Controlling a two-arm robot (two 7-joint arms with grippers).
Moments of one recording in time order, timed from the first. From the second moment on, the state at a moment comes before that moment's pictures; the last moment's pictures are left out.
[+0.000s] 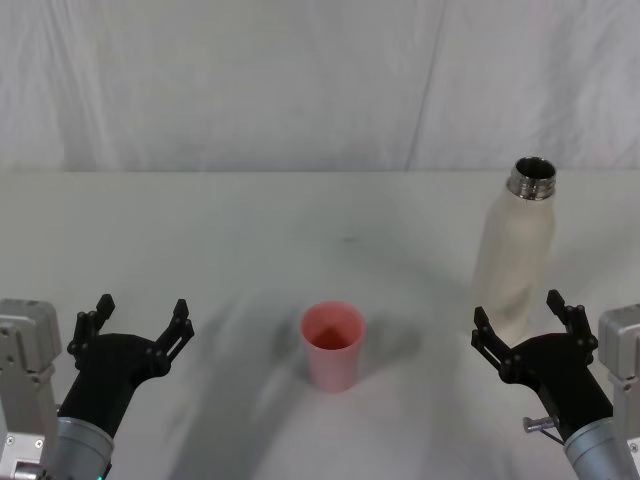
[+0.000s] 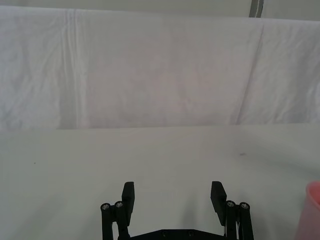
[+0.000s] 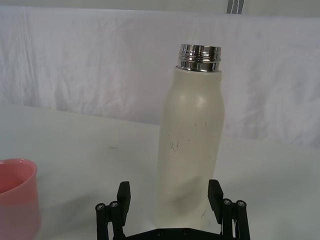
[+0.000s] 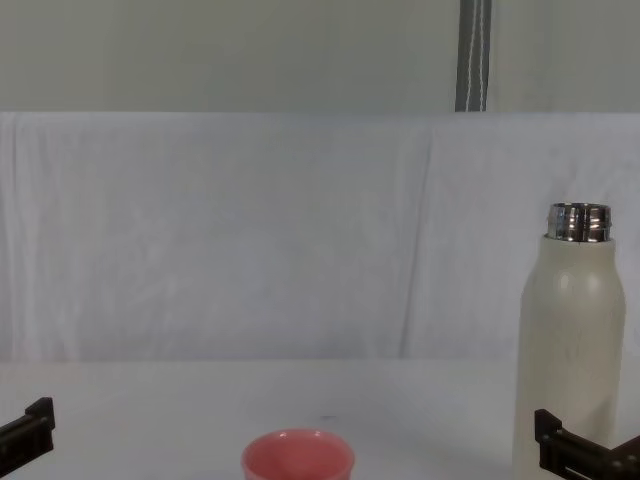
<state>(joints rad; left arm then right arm) 0.27 0.24 0.04 -1.85 -0.25 -0.02 -0.02 -0.17 0.19 -0.26 -1.77 0.07 -0.06 -0.03</state>
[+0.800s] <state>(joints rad) 0.27 0.24 0.04 -1.85 -0.25 -0.02 -0.02 -0.18 0.17 -0.24 -1.77 0.08 -0.08 0.01</state>
